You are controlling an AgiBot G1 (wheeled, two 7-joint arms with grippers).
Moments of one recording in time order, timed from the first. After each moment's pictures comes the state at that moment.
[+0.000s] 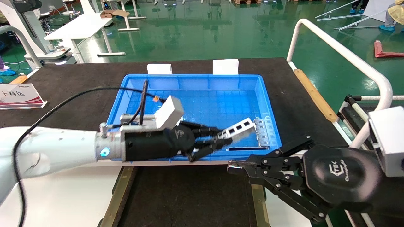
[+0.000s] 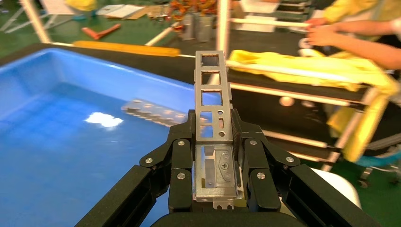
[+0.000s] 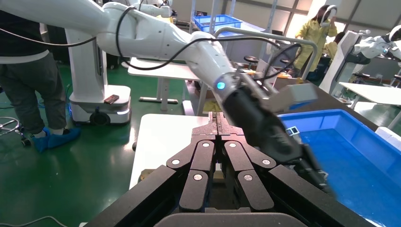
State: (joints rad) left arm -1.46 1.10 0.90 -0.59 0.80 1.21 0.06; right arm 1.08 -0.61 -0.29 1.28 -0.72 -1.49 0.18
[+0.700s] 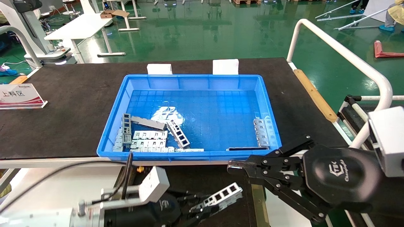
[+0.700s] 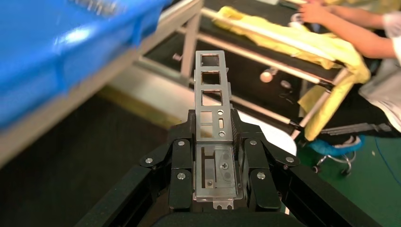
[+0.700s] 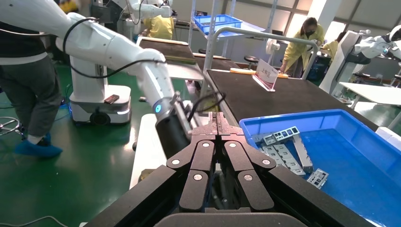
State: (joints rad) left arm -1.06 0.80 0.94 -1.20 0.79 0.86 -0.18; right arm 1.08 -0.61 -0.29 1.28 -0.72 -1.49 0.18
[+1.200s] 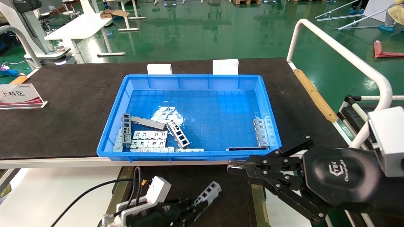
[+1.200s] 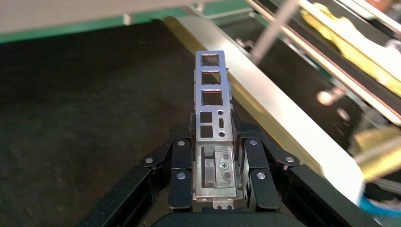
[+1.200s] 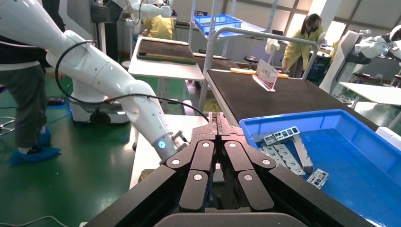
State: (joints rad) left arm -0.92 0.91 0.98 -1.14 0.80 0.50 -0.30; right arm 1.08 -0.61 -0.29 1.28 -0.72 -1.49 0.18
